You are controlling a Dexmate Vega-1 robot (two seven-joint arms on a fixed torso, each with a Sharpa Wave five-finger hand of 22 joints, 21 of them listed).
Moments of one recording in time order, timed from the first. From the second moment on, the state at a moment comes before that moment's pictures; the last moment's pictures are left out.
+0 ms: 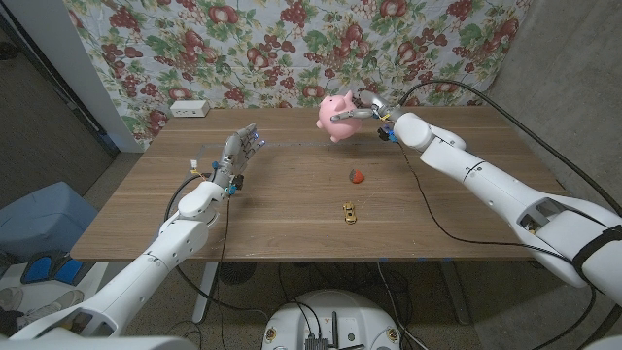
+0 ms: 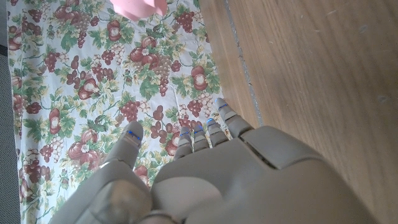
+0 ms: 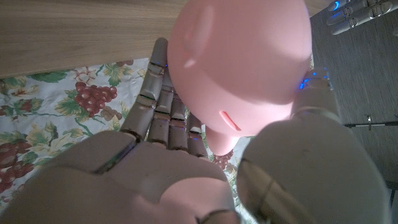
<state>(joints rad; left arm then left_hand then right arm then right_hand) 0.93 0.57 0.33 -1.43 -0.67 -0.28 -0.01 0.04 0.08 0.70 -0.12 0.18 0.05 -0.01 0.18 0.17 0.00 -0.04 0.19 0.17 0.02 -0.03 0.18 0.17 0.18 0.02 0.20 0.17 -0.39 -0.53 -0.73 -1.30 -0.10 0.04 -0.01 0.83 -0.18 0.26 -0.16 0.23 0.37 0.19 0.72 0.29 0.60 0.26 0.62 0.54 0.59 0.19 0.79 0.70 0.74 0.01 0.77 0.26</state>
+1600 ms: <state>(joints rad) 0.94 0.58 0.33 -1.44 -0.67 -0.28 -0.01 0.04 0.08 0.70 -0.12 0.18 0.05 -0.01 0.18 0.17 0.00 -0.04 0.19 0.17 0.02 -0.03 0.18 0.17 0.18 0.02 0.20 0.17 -0.57 -0.53 -0.56 -1.36 0.06 0.17 -0.25 0.83 -0.18 0.26 -0.16 0.23 0.38 0.19 0.73 0.29 0.61 0.27 0.62 0.54 0.60 0.20 0.79 0.74 0.74 0.01 0.83 0.25</state>
